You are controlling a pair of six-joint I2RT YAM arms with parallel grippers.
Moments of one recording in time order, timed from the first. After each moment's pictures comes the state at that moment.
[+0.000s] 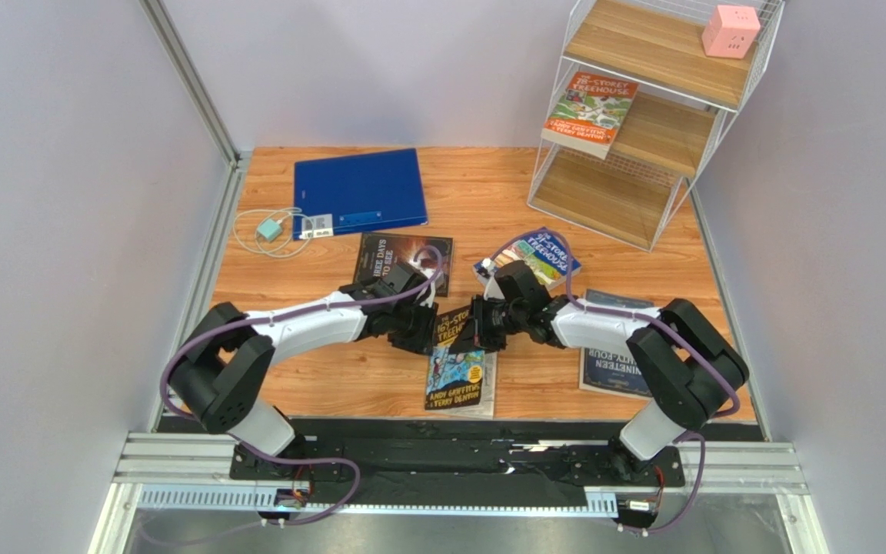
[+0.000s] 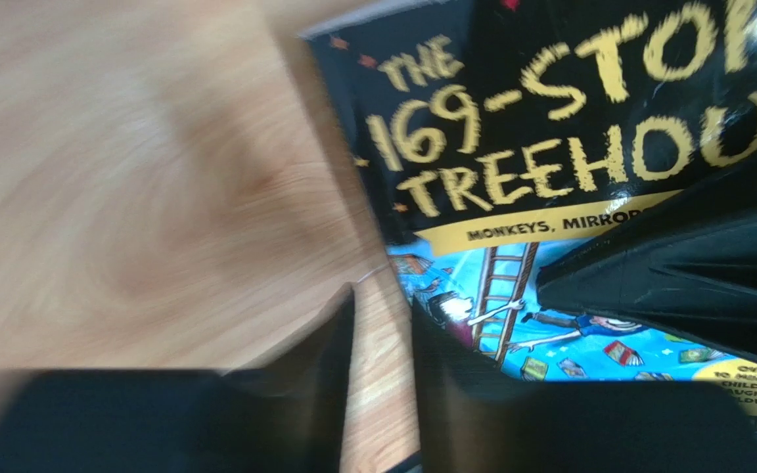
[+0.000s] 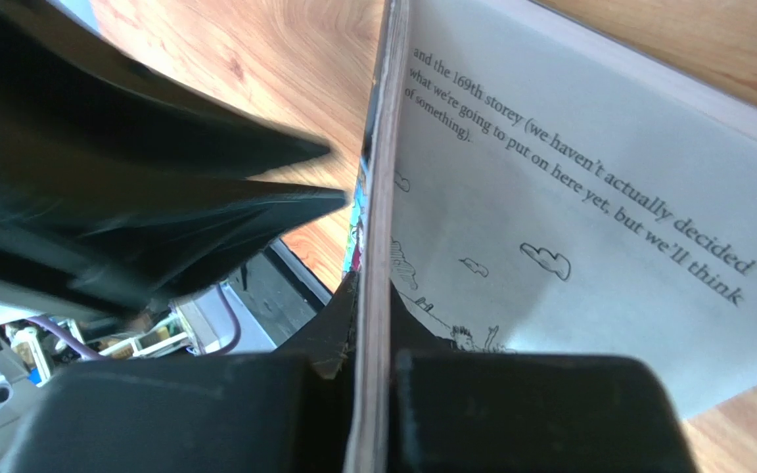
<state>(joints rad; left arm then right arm) -0.75 1.56 0.84 -0.35 0.18 -0.42 0.67 1.60 0.73 0.06 -0.55 0.84</state>
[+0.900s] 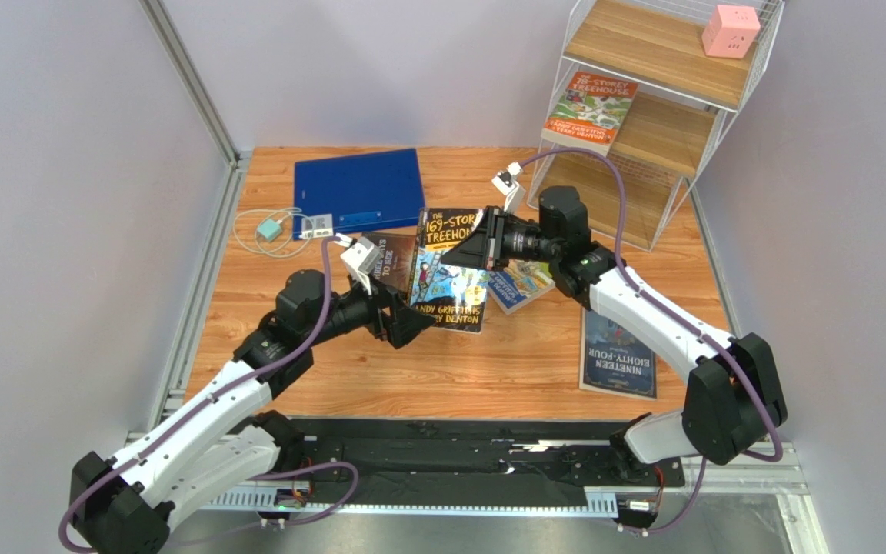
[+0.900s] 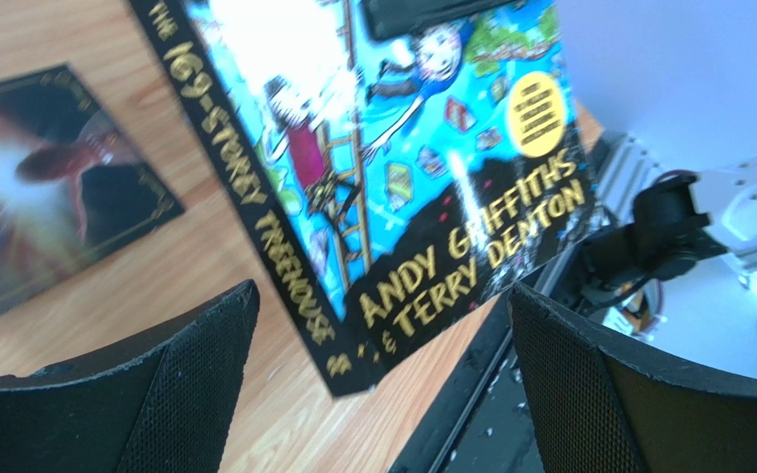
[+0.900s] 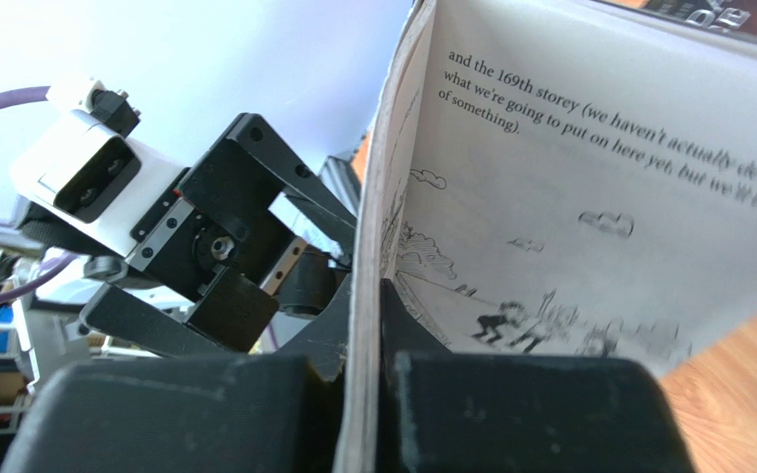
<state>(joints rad) -0.61 0.82 0.60 -0.02 0.38 -0.37 0.53 1.41 1.05 0.12 -0.74 0.81</state>
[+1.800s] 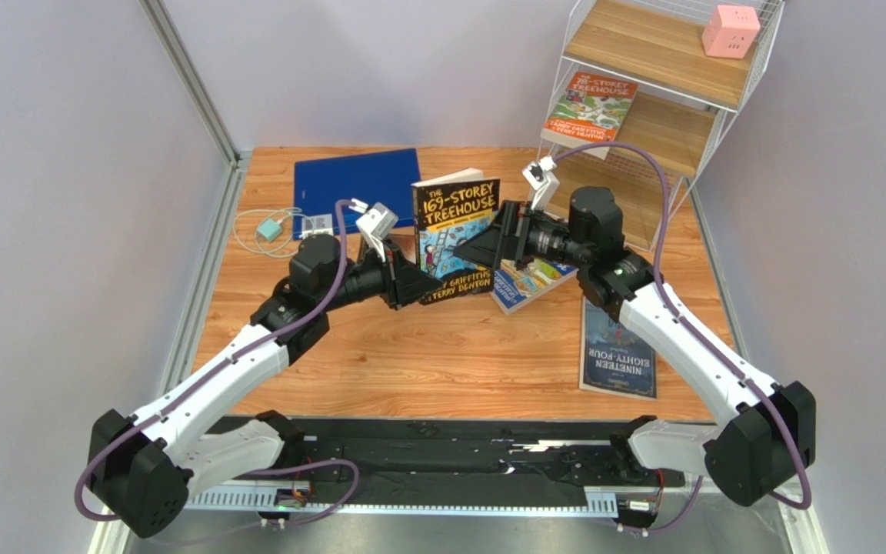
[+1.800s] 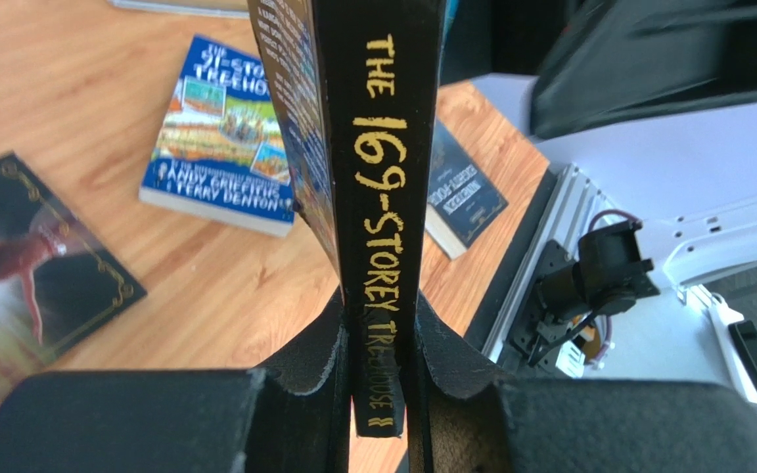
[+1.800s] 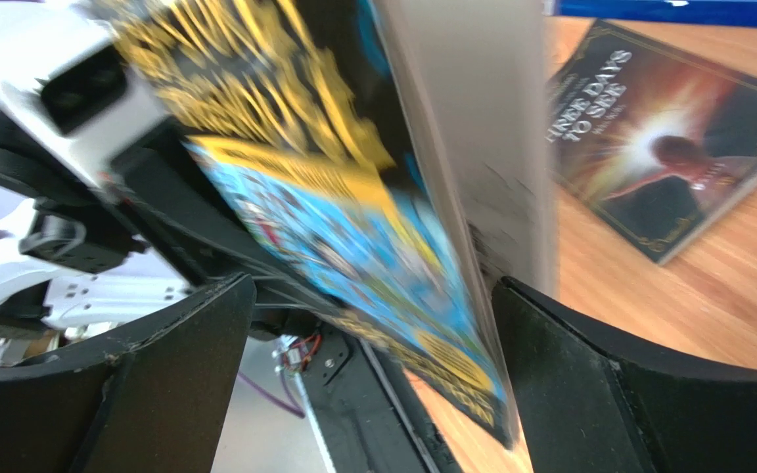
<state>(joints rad) -0.59 1.03 0.76 0.09 0.50 -0.42 0.49 1.24 1.06 -0.03 -0.63 0.67</state>
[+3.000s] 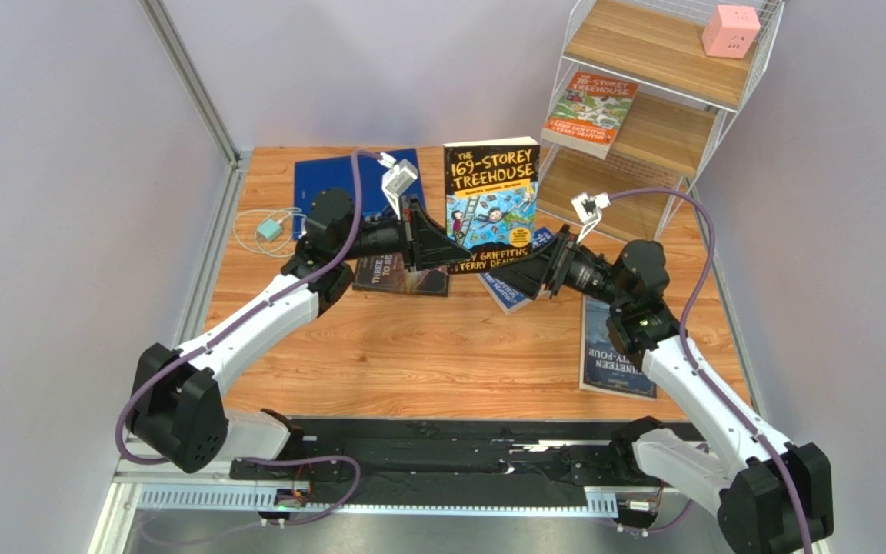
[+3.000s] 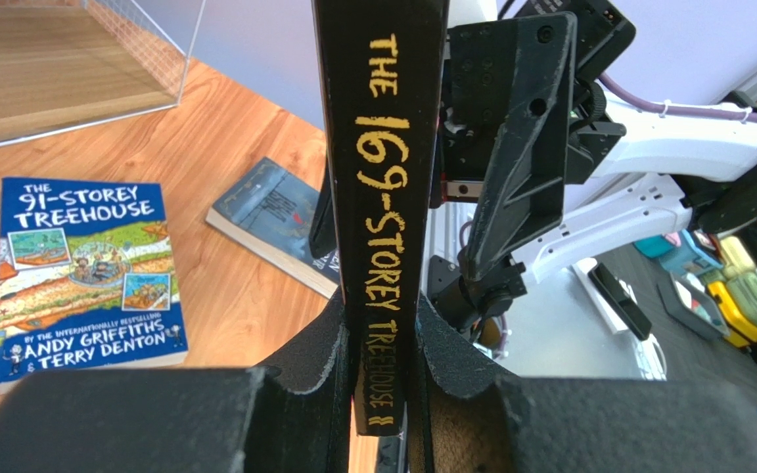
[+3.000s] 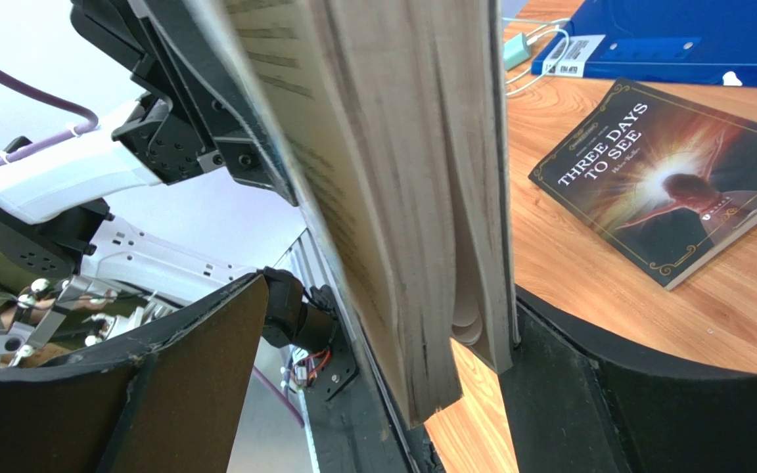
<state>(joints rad) -0.53 1.33 0.99 0.43 0.91 -0.58 0.36 0.99 0.67 0.41 -0.76 0.81</state>
